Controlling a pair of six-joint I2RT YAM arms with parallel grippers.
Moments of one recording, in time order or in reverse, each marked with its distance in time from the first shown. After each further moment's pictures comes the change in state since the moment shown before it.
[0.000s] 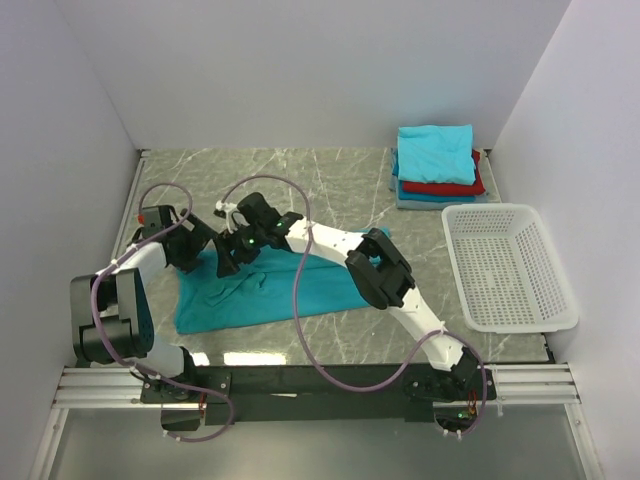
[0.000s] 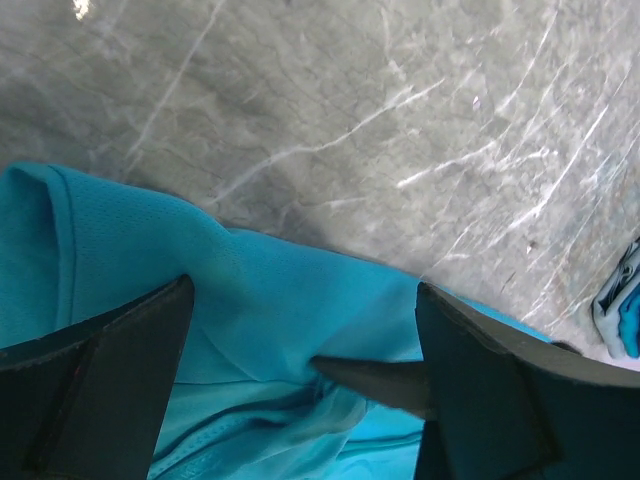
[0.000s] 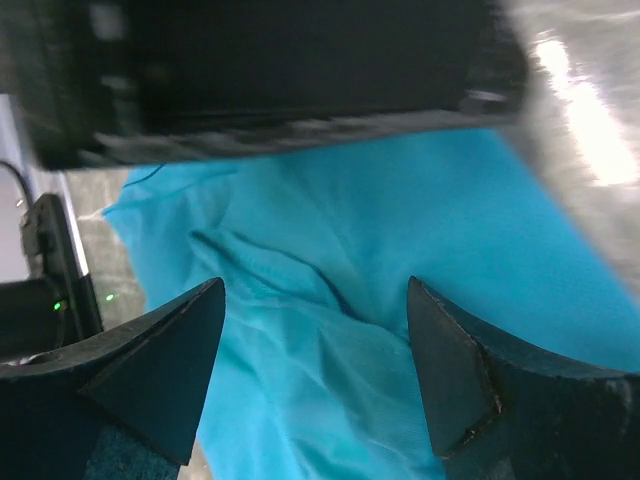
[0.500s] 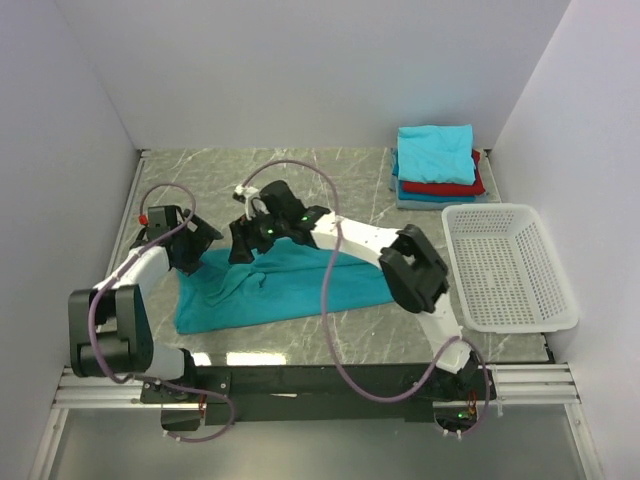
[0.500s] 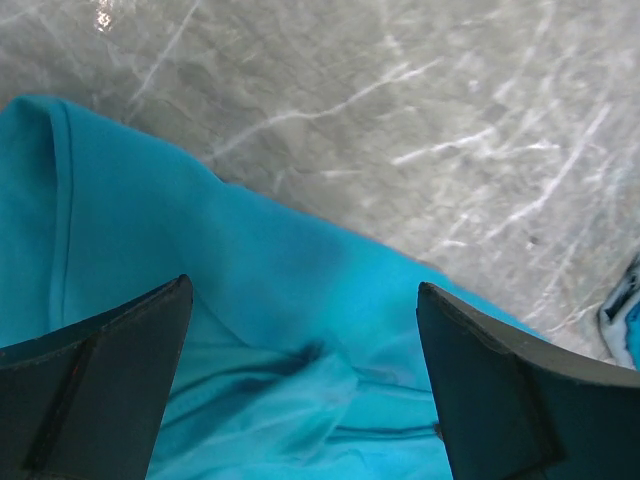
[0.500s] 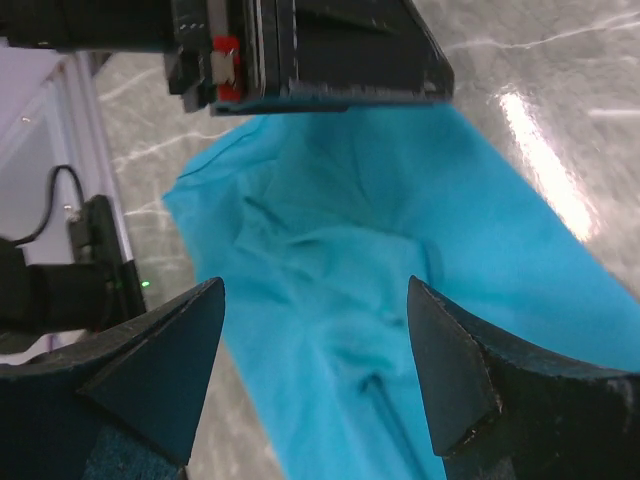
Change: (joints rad) left arm -0.063 -0.106 -0.012 -0.079 -0.095 -0.058; right arm -0.050 -0.329 -0.346 0.145 0.044 0.012
